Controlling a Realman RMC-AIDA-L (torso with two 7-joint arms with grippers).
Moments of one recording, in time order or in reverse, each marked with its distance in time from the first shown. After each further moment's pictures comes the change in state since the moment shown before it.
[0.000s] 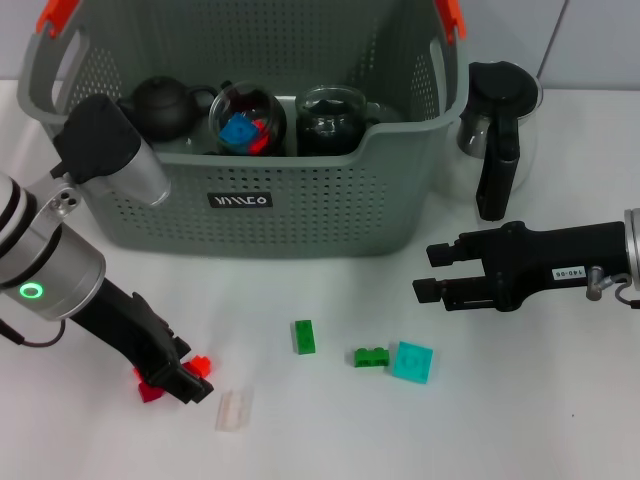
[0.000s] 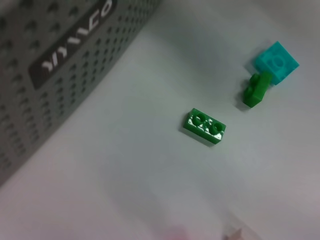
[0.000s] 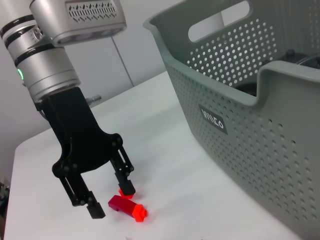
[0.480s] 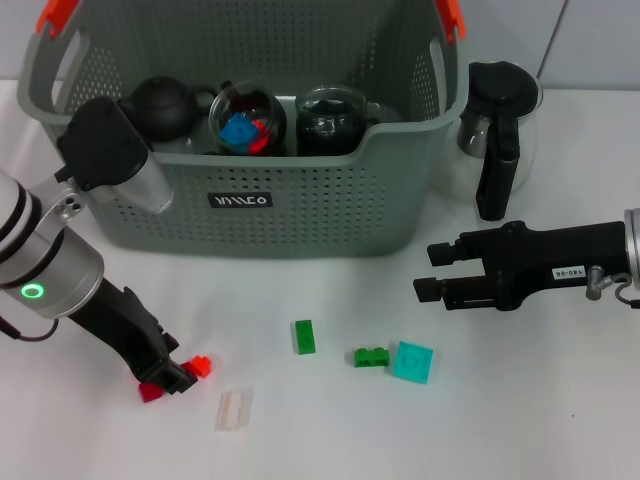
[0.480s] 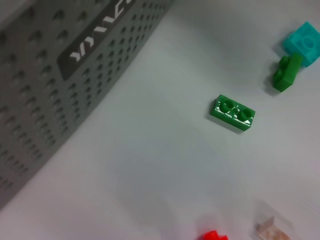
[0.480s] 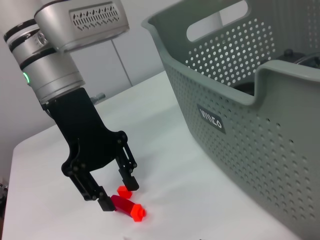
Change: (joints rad) left arm 0.009 -0.004 0.039 0.002 0.054 -0.059 0.012; right arm 0.000 0.000 0.000 0.001 -0.001 0.005 0.000
